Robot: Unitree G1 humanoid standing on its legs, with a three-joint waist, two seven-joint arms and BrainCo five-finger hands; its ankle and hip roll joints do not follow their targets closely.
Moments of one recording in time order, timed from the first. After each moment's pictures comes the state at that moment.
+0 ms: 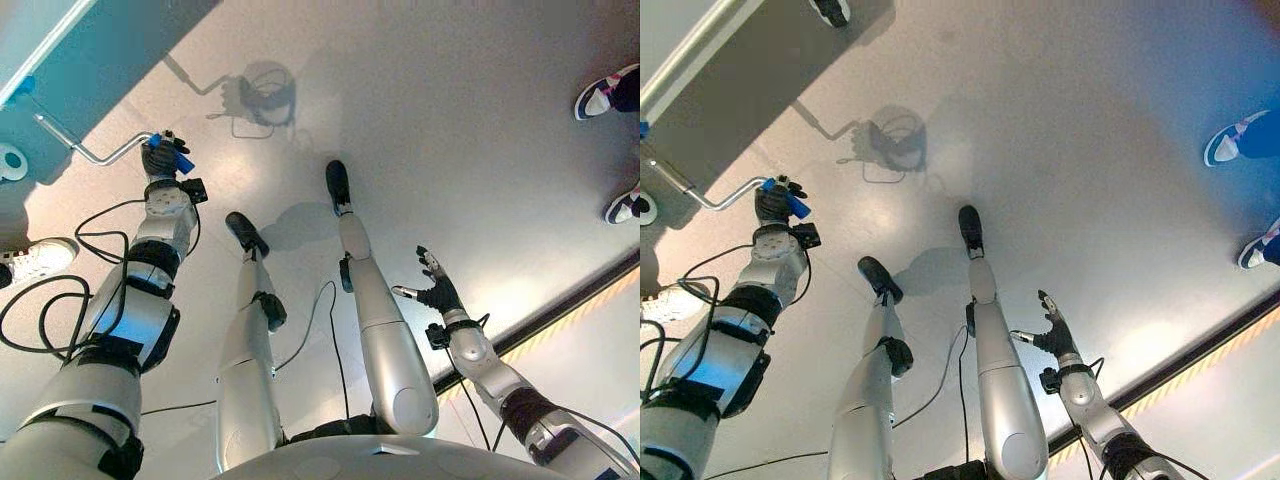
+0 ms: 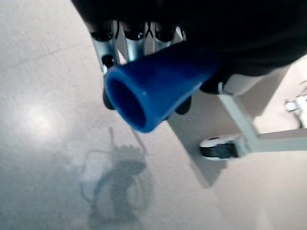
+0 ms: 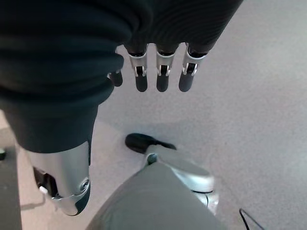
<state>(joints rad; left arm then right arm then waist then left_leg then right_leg) -0.89 0.53 -0.42 1.04 -0.72 -0.25 0.39 -0.13 -0.45 0.52 0.65 0.19 -0.37 -0.33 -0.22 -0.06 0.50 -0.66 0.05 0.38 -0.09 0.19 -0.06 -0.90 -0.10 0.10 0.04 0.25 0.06</state>
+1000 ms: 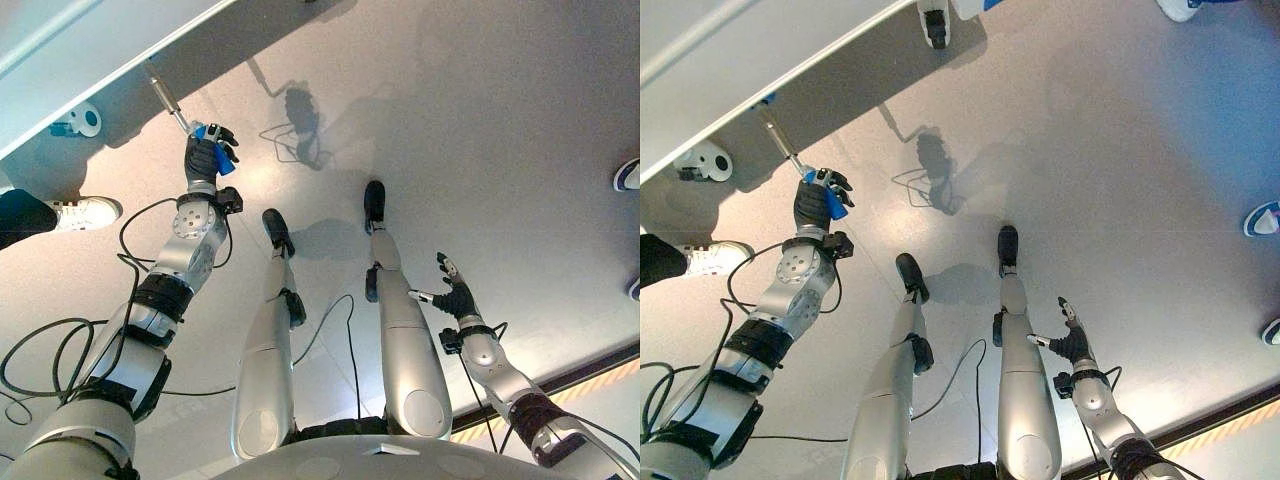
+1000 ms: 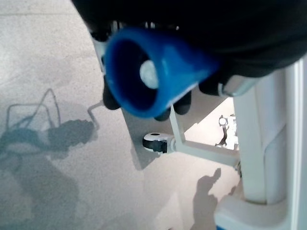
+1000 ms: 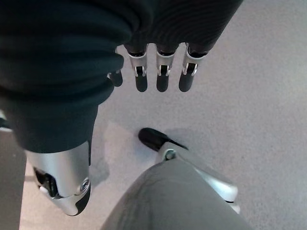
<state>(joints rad) -0.61 0.57 -0.40 0.49 -0.75 -0.31 0.35 -0.11 -0.45 0.44 0.69 0.15 -0.34 -0.37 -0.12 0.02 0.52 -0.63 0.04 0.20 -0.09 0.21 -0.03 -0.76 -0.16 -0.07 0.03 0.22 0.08</state>
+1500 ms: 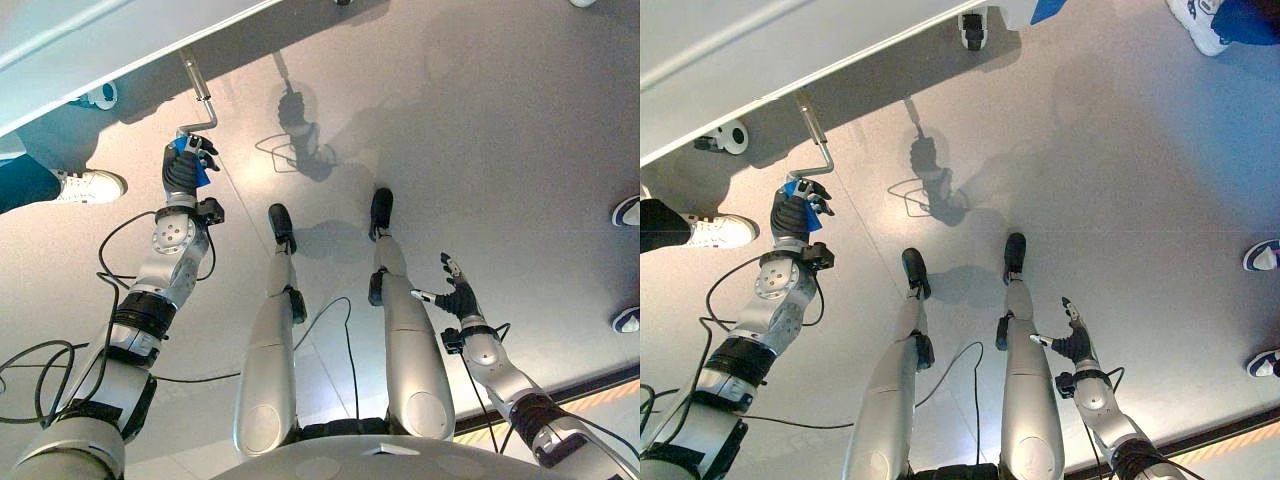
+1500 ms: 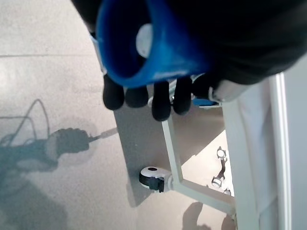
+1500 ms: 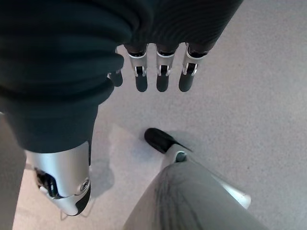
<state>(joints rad) -0.53 0.61 -0.32 0.48 -0.72 -0.32 0.33 -0.11 -0.45 0.43 0.69 0.15 -0.33 -0.38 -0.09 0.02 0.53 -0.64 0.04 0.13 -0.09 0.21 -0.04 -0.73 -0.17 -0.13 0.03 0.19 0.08</state>
